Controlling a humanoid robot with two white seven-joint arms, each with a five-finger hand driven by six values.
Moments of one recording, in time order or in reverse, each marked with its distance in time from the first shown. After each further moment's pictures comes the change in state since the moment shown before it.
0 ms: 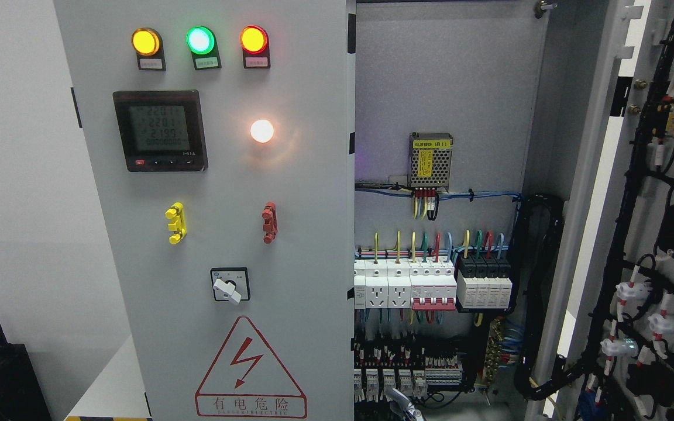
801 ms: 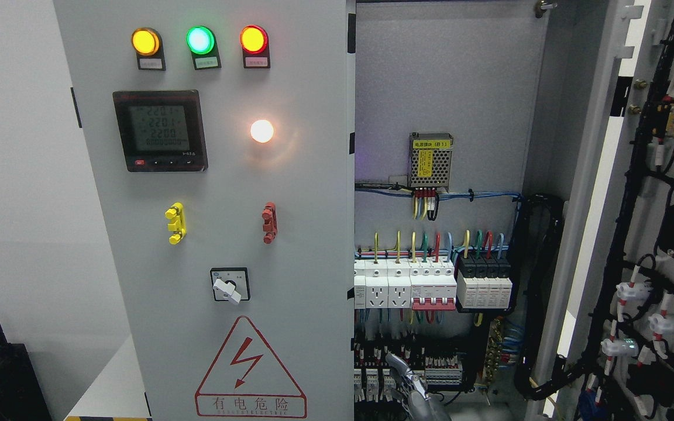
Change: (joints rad) left arm 0.000 0.000 0.000 0.000 0.000 0.000 0.000; right arm -0.122 0.022 -0.031 0.091 -0.010 0.020 0.000
